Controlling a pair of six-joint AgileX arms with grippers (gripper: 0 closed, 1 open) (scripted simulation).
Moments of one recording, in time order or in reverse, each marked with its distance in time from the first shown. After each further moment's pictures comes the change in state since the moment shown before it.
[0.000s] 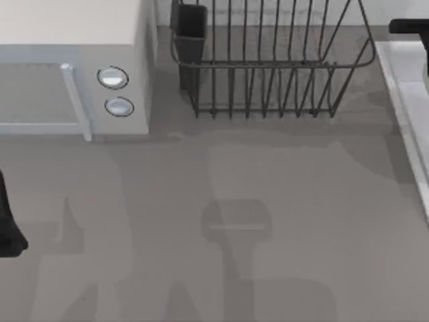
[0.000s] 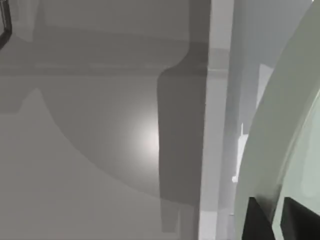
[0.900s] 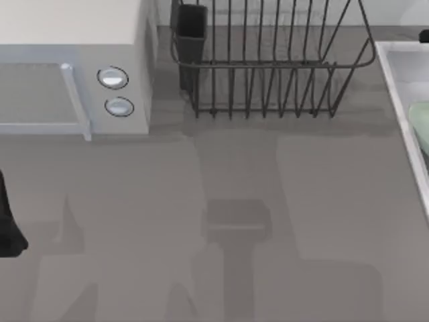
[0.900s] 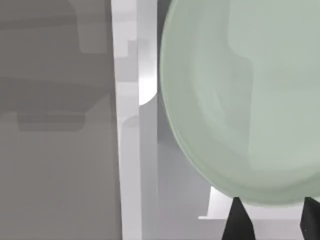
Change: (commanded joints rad) left arm 0.000 0.000 0.000 0.000 0.000 0.000; right arm -0.108 0.128 0.121 0.010 0.000 -0.108
